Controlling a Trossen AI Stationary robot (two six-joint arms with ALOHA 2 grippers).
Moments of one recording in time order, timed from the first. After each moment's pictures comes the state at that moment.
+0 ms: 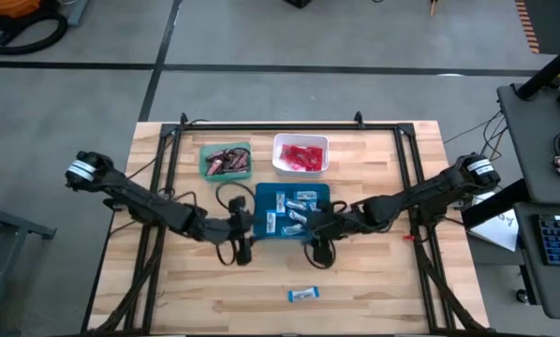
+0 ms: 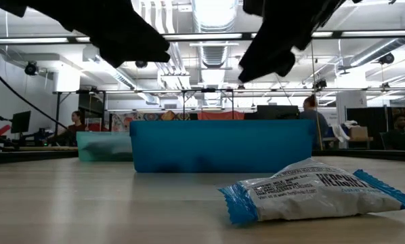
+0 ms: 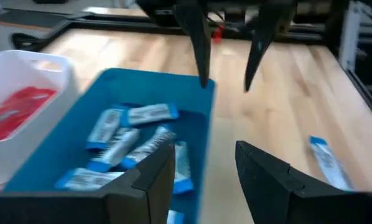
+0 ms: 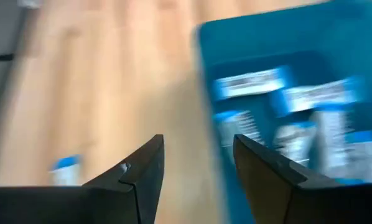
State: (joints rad) left arm -0.39 1.36 0.69 0.22 -0.49 -0.27; right arm 0.28 1.55 1.00 -0.20 0.17 0.36
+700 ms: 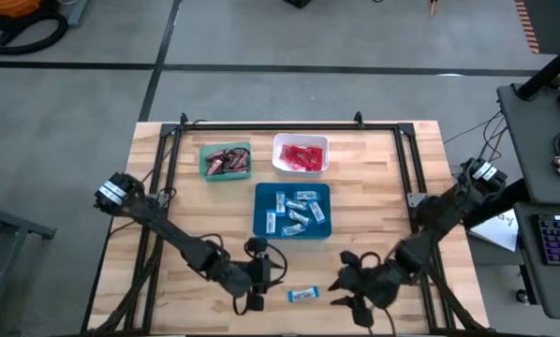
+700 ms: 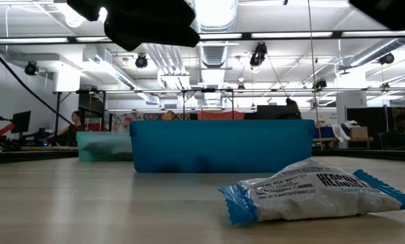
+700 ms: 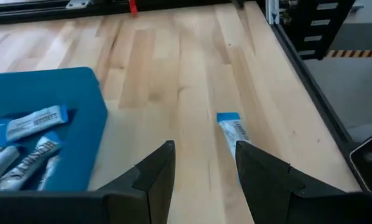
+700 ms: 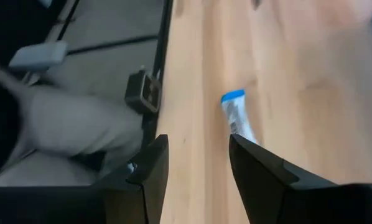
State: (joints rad) left arm -0.60 1.75 1.05 0.10 -0.50 -0.28; right arm 0.75 1.54 1.00 -0.15 0.26 0.70
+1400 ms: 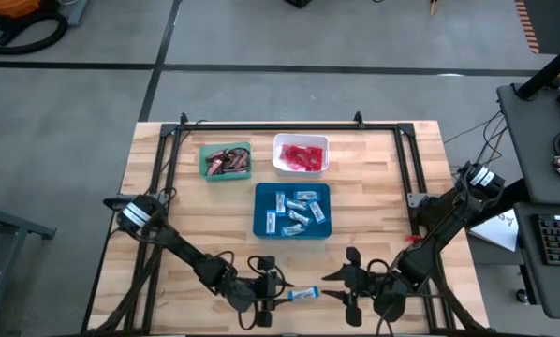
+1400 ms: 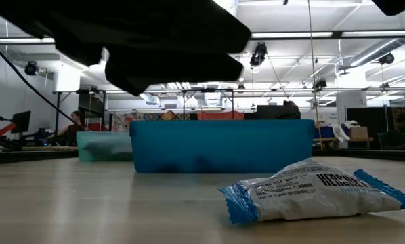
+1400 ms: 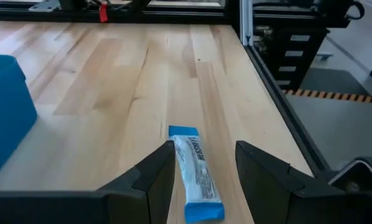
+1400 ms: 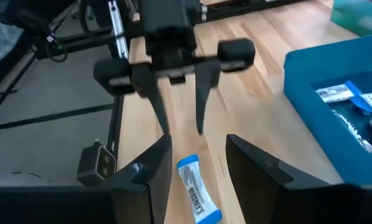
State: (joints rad) left arm -0.66 2.01 1.05 0.54 -0.54 -0.32; right arm 0.84 1.60 1.00 -0.03 0.73 0.69
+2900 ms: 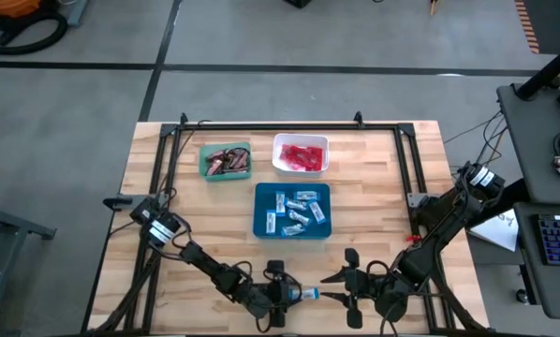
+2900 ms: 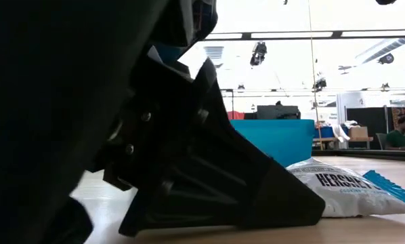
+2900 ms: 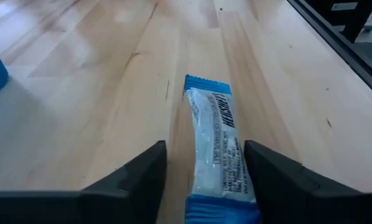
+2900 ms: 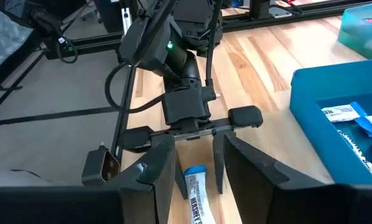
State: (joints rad) left arm -0.63 2.28 1.20 0.56 -0.59 -0.30; right arm 0.84 1.60 1.00 0.04 0.73 0.59
